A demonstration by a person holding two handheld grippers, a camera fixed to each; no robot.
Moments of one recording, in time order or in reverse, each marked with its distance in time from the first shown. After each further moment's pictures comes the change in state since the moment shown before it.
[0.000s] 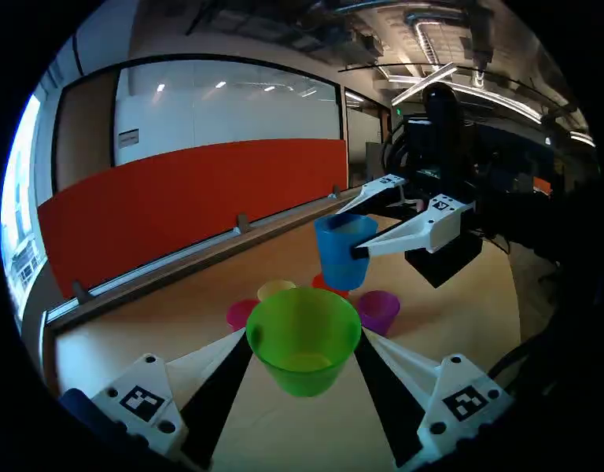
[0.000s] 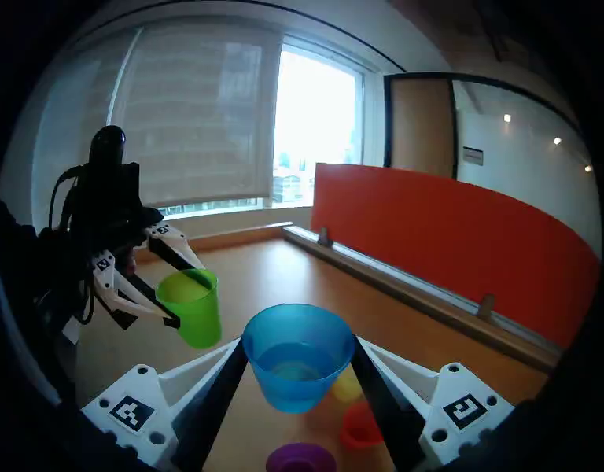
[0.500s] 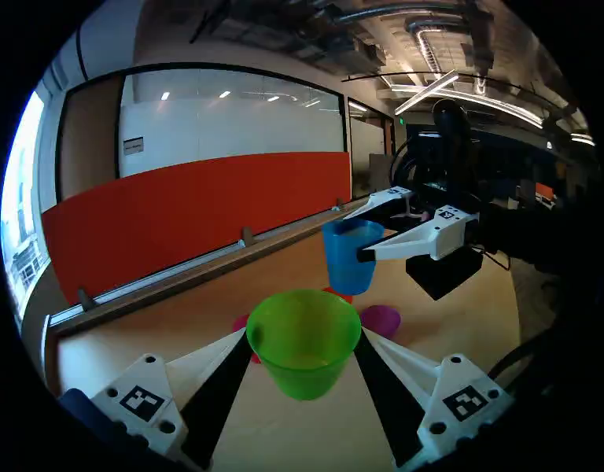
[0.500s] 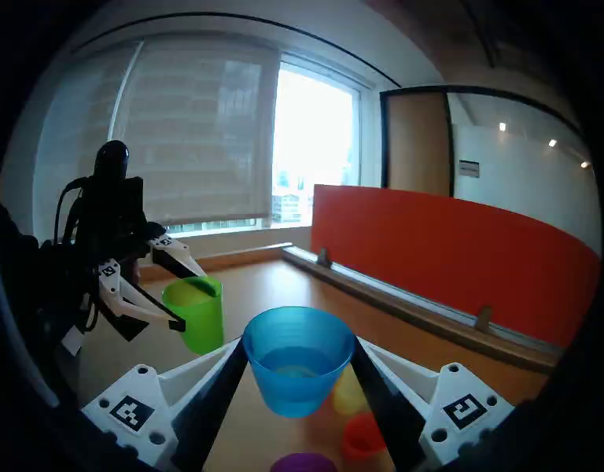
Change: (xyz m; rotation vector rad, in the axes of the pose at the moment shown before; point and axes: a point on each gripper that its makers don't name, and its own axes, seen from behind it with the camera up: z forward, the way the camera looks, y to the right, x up) left arm 0.021 -0.005 -0.009 0.018 0.050 -0.005; right arm 0.020 -0.004 -0.005 -0.006 0.088 0.009
